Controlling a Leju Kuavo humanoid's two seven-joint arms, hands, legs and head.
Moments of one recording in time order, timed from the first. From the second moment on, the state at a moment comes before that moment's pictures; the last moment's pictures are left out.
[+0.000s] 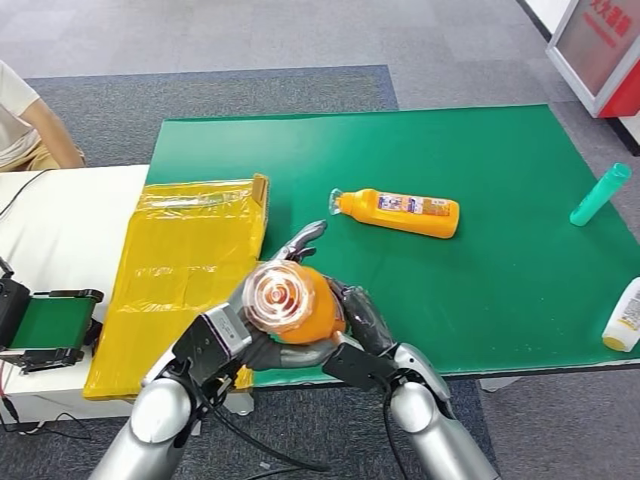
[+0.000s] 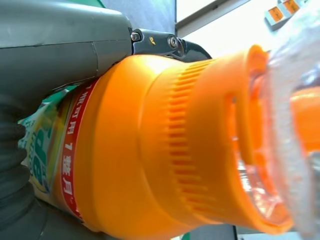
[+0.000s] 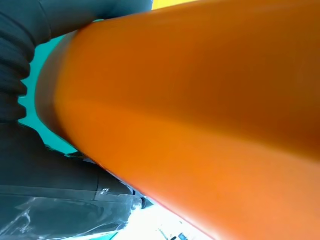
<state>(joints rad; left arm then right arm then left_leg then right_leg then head) -0.18 -0.11 -0.59 -1.70 -0.19 -0.26 -0.11 -0.17 0.15 0.42 -1.32 0.54 -0.01 -0.42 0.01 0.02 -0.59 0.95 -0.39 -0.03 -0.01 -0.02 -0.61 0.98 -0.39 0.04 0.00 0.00</state>
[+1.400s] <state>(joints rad) -0.08 -0.16 -0.33 -1.74 -0.48 -0.12 -0.07 -0.15 0.15 0.28 -1.37 0.24 0.16 -0.30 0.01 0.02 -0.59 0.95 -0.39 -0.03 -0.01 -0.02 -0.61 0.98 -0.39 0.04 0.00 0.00</state>
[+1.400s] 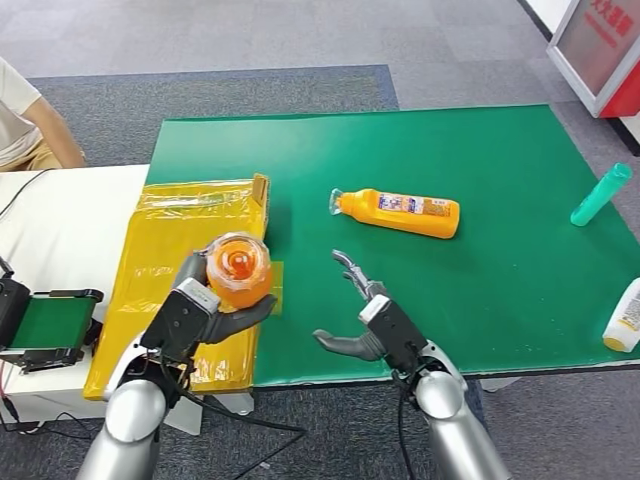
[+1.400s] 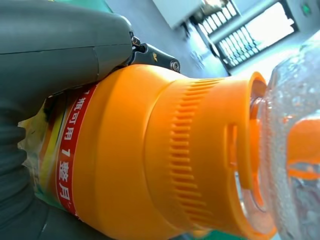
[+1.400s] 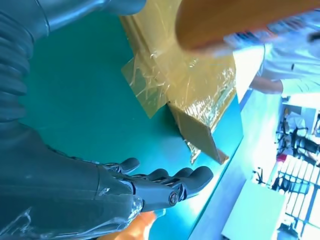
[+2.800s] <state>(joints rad) -0.19 -0.05 -0.20 -1.44 -1.55 0.16 0.11 0.04 0.15 0.19 -1.82 0.19 0.23 -0.29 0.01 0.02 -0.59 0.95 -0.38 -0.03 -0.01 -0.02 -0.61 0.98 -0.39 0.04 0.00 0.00</state>
